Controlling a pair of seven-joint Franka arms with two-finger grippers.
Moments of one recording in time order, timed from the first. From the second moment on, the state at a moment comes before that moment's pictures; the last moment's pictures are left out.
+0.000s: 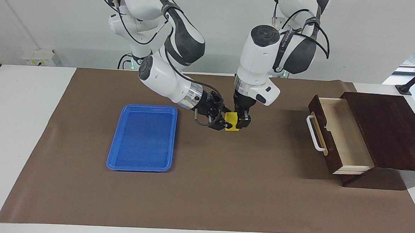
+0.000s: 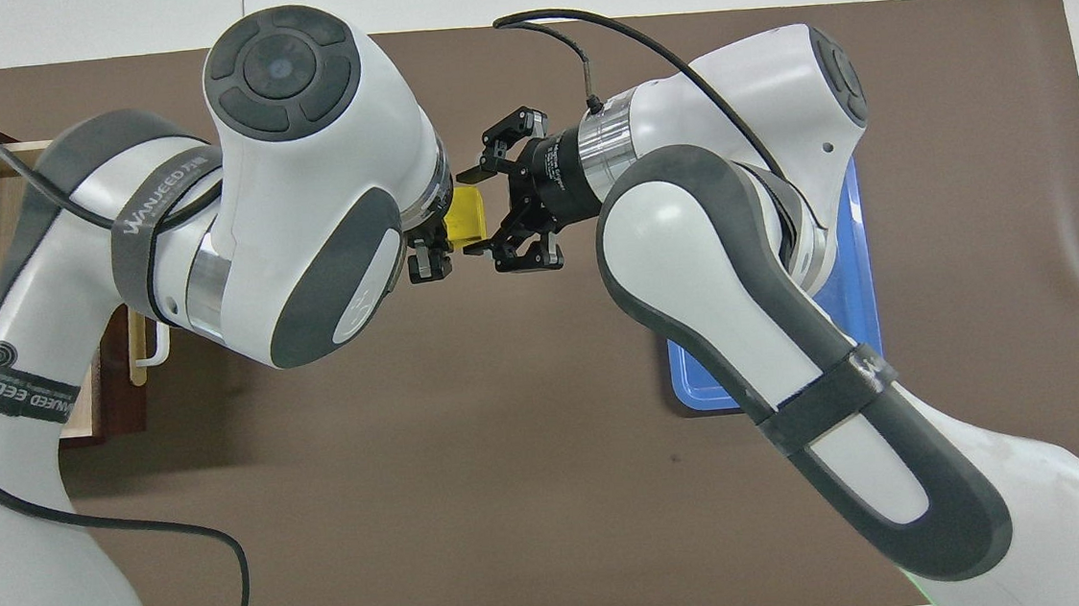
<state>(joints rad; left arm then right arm) -0.45 0.36 -0.15 -1.35 0.04 1.79 -2.16 0.38 0.40 0.08 -1.52 0.85 2.14 1.62</state>
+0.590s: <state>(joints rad) -0.40 0.36 -0.13 -1.34 0.05 1.71 -2.02 0.19 0.38 0.06 -1.51 0.77 2.04 1.59</state>
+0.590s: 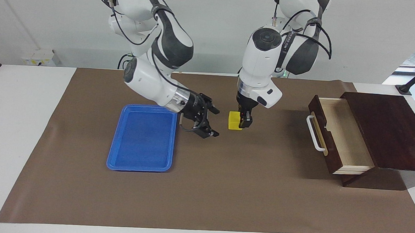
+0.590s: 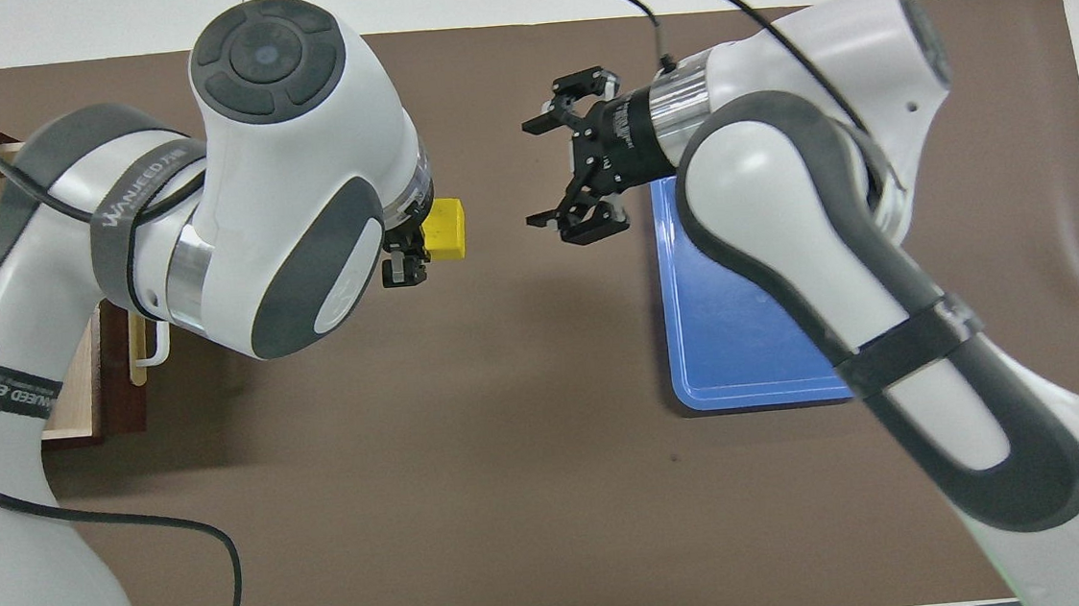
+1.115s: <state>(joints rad) -0.07 0.29 -0.13 -1.35 0.05 1.66 -1.61 -0.03 0.28 0.05 -1.49 0.42 1.75 1.03</state>
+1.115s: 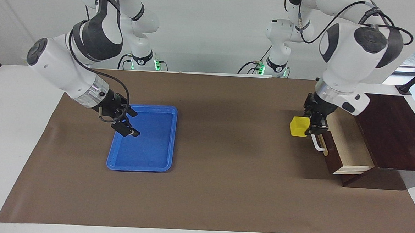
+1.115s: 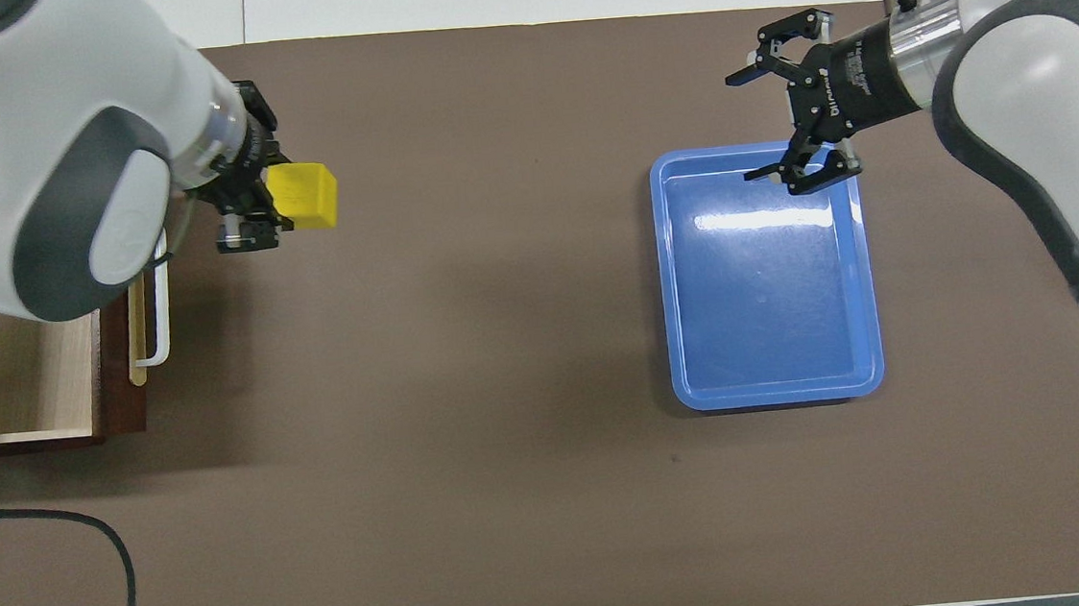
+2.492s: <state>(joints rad) 0.20 0.14 -0.13 -1.77 0.02 1.91 -1.43 -0.12 -0.08 0.06 -1.56 -0.02 1.48 -0.11</state>
